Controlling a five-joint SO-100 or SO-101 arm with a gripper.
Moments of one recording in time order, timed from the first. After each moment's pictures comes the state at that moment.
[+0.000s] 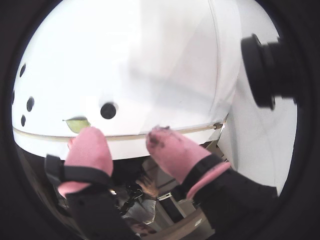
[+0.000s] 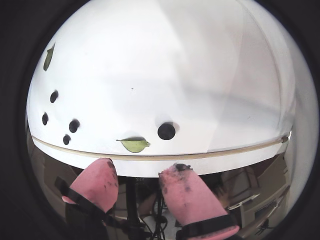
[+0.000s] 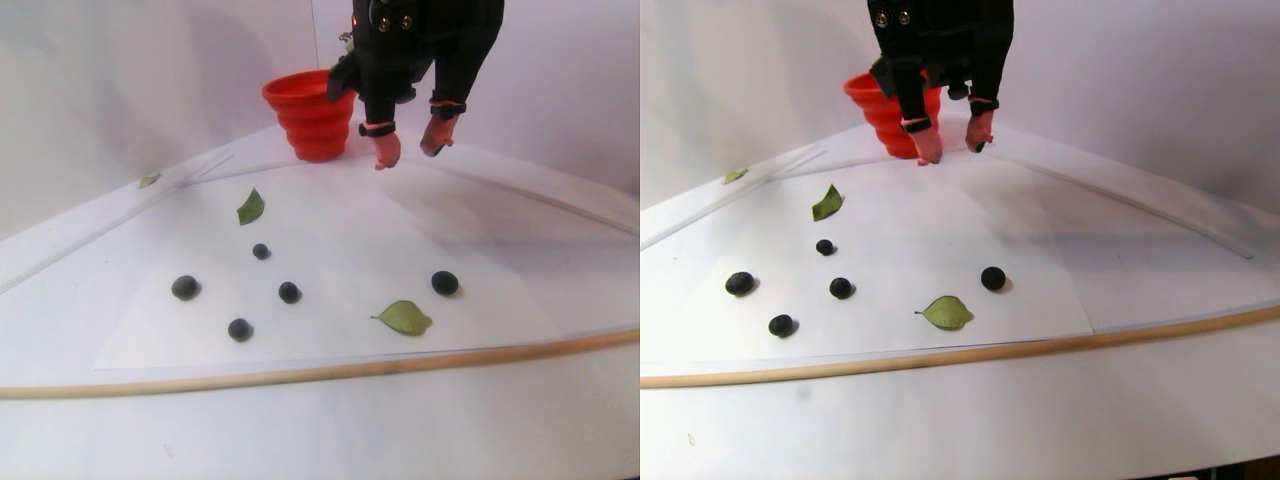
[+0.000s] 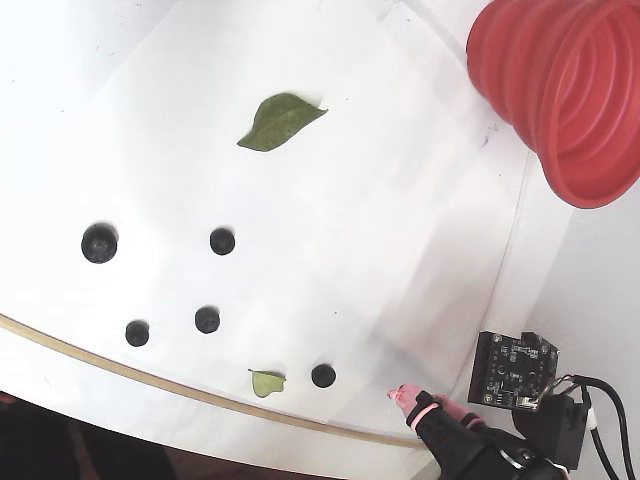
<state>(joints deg) 22.1 125.4 144.0 17.0 -114.7</state>
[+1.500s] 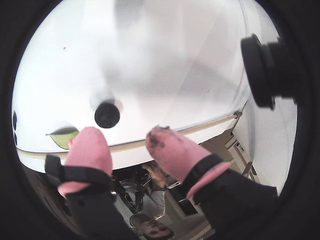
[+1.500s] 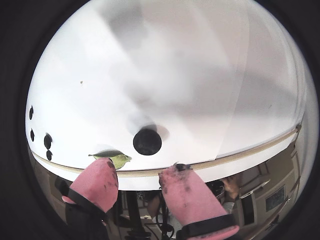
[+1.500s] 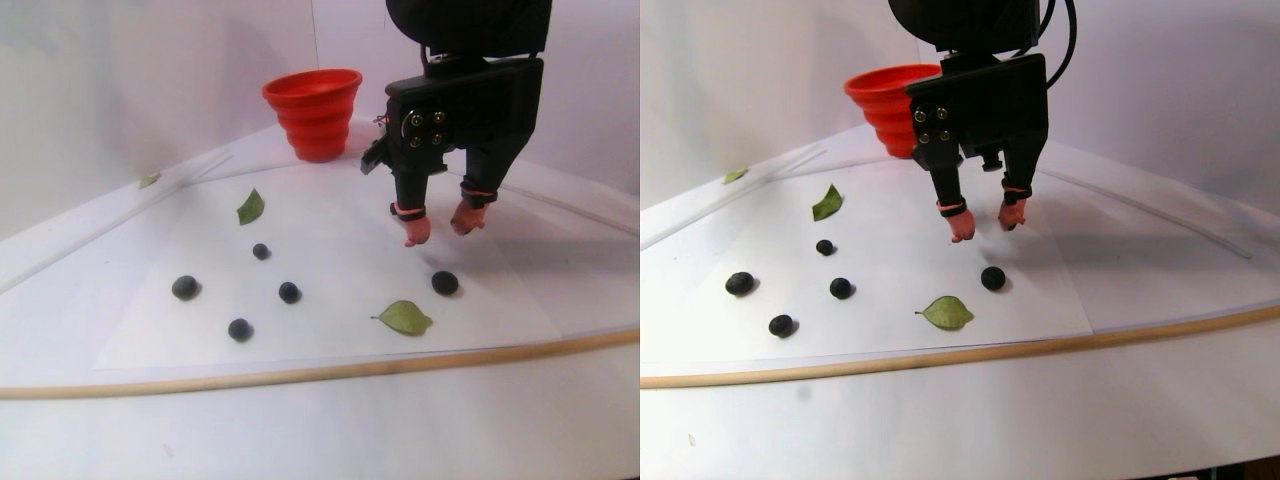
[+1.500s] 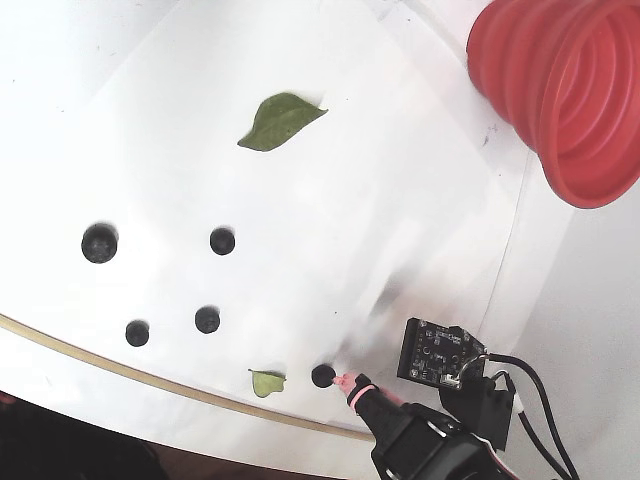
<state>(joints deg) 26.5 97.7 143.6 -4.1 -112.0</state>
